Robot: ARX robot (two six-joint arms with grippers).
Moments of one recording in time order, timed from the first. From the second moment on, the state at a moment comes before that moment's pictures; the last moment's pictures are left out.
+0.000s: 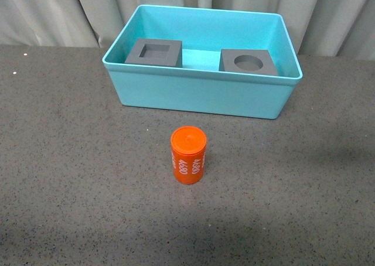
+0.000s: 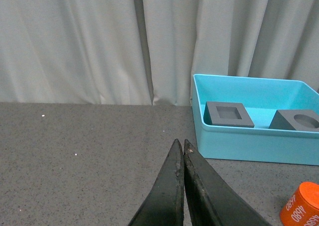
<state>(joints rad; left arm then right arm) 0.00 0.21 0.02 0.21 0.00 -0.01 0.24 1.23 0.54 0.28 0.16 0.04</state>
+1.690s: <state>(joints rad) 0.00 0.00 0.02 0.00 0.00 0.00 0.56 1.74 0.94 -0.21 -0.11 -0.18</state>
